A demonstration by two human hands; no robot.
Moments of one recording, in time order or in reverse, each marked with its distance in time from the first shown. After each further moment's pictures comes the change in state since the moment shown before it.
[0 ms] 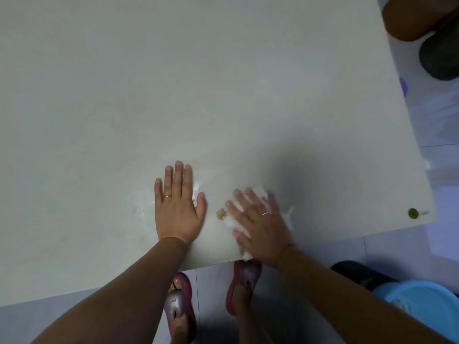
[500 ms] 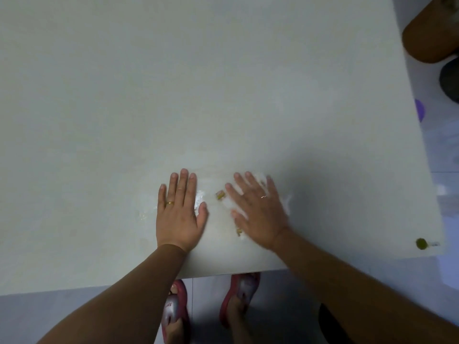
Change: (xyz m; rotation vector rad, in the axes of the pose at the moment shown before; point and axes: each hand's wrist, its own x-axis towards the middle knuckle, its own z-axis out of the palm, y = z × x) left_hand 0.001 0.000 -0.001 0.010 -0.032 -0.021; right_hand 0.059 0.029 -0.014 0.011 0.006 -0.034
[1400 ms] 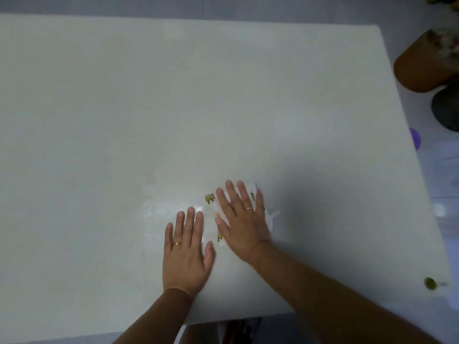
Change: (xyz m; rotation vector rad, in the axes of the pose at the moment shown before) left_hand 0.001 0.001 -0.003 -0.014 -0.008 0.025; right_hand 0.073 -0.026 -0.004 0.061 0.007 0.098
